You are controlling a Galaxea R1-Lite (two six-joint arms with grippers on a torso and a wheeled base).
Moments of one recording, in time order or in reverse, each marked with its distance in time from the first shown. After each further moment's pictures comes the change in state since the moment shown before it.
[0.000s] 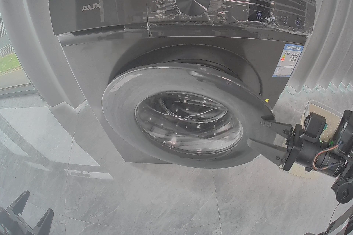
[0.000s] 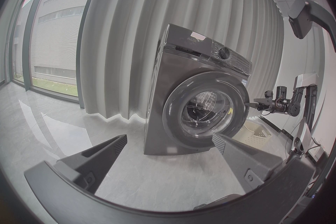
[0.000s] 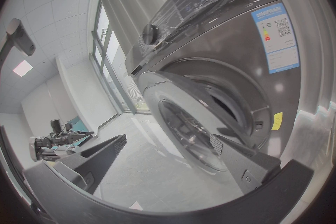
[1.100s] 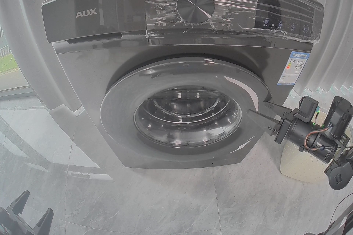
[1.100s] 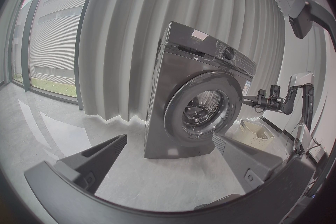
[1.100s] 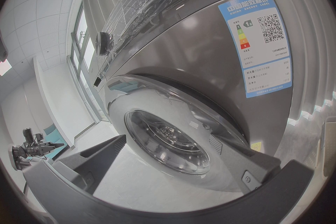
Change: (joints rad) left arm 0.000 0.000 0.000 0.000 0.002 0.001; right arm -0.094 0.107 -0.139 0.001 -0.141 0.007
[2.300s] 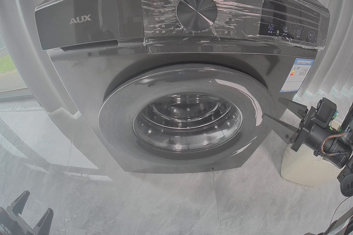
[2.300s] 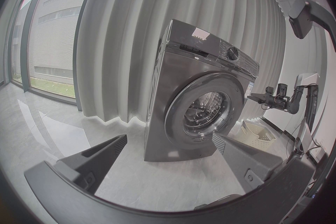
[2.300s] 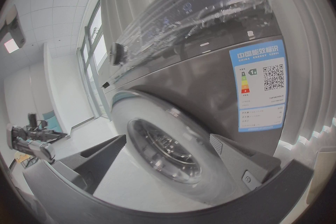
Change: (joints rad) left arm 0.000 0.000 0.000 0.000 0.000 0.000; right arm -0.014 -0.139 0.091 -0.019 0.070 -0.122
